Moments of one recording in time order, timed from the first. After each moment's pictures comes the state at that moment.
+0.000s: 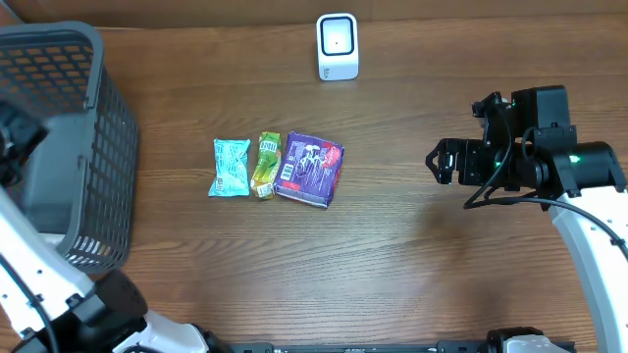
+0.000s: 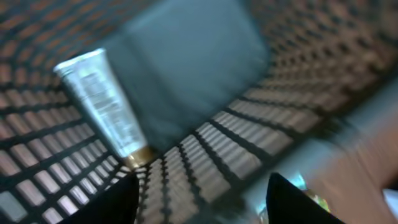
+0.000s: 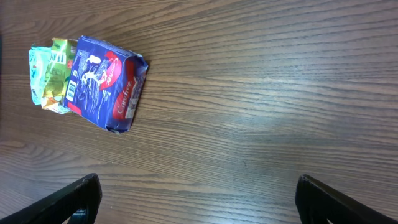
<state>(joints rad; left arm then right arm) 0.69 1.78 2.25 -1.61 0.01 -0.41 0.09 1.34 1.25 -1.02 -0.33 0.15</state>
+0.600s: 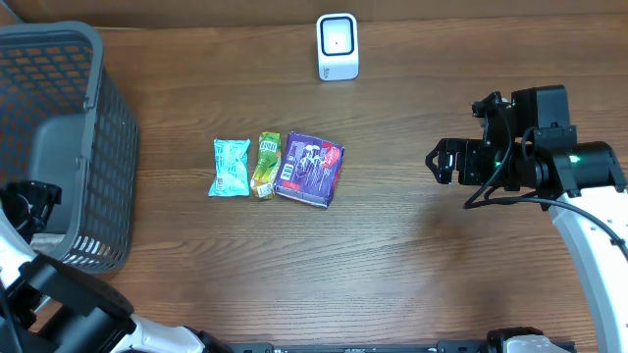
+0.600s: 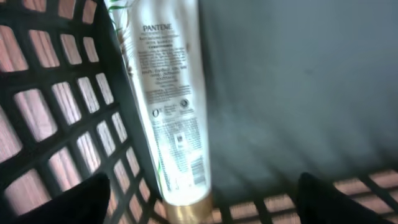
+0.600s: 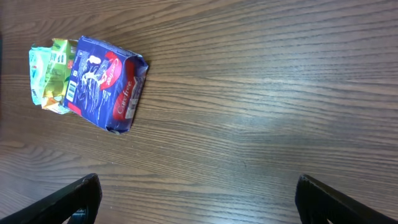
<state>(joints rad) 0.87 1.79 1.58 -1.18 -0.06 -0.52 0.09 1.34 1.25 -1.02 -0.33 0.15</state>
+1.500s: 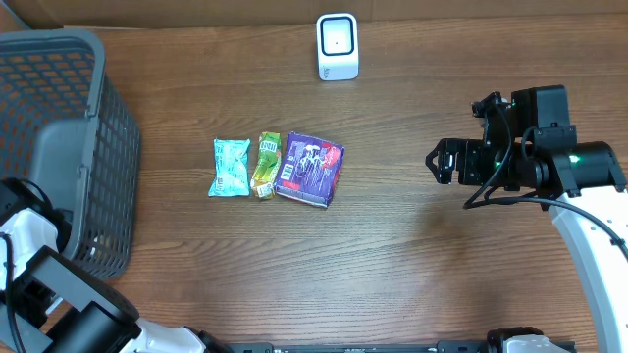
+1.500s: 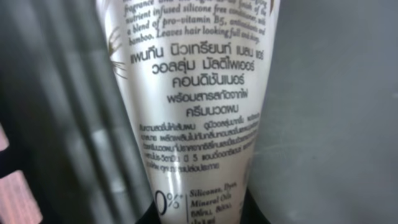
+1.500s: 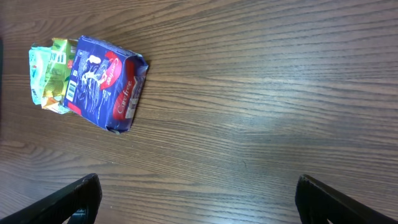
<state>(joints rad) 0.86 1.75 1.11 -0.68 -0.10 -0.52 0.09 1.34 1.25 -1.02 -0.33 0.15</state>
